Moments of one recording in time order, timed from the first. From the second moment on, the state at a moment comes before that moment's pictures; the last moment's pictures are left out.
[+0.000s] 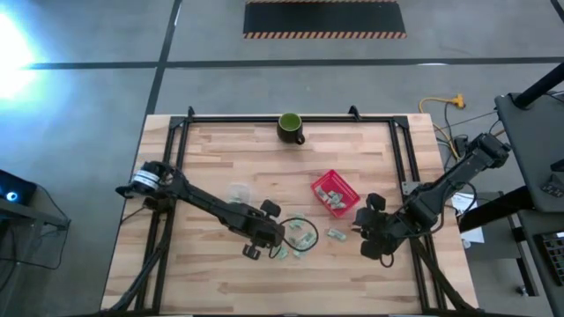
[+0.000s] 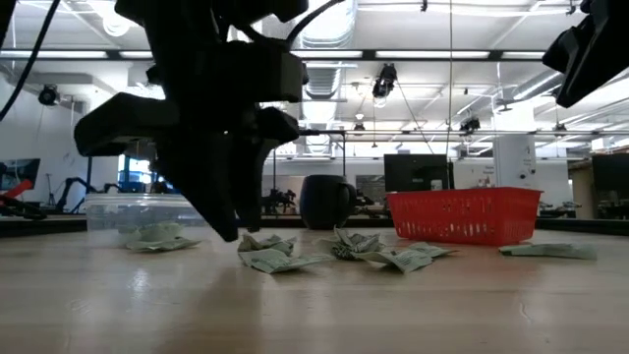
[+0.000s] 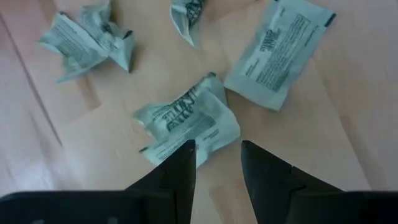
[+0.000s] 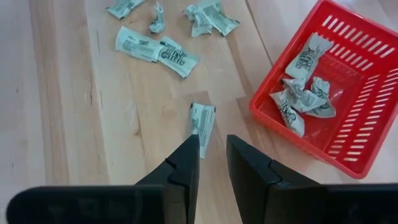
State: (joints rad) left arm -0.32 1.87 1.23 -0.57 -0.15 0.15; right arm 0.68 1.21 0.84 -0.77 0.44 0.88
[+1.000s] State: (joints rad) left arm -0.37 1.89 1.22 -0.52 -0.22 0.14; right arm 0.68 1.21 0.84 -0.76 0.45 0.90
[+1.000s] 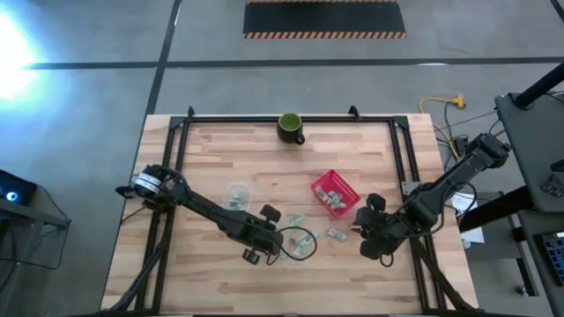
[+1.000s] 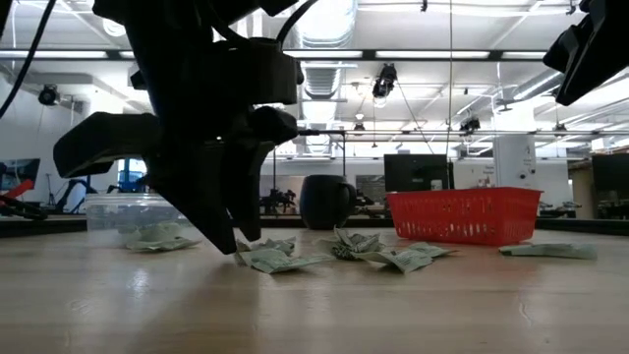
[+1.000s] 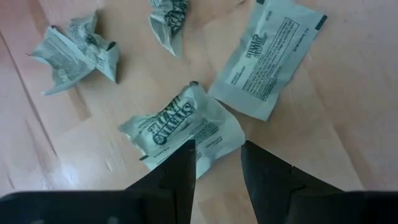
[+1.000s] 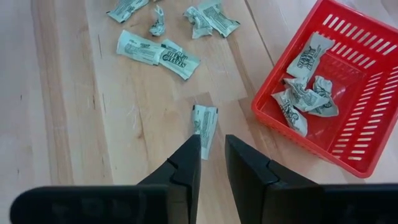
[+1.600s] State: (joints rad) left arm -0.37 1.90 1.19 -0.44 -0.22 0.11; right arm 0.68 1.21 0.84 -0.76 0.45 0.90
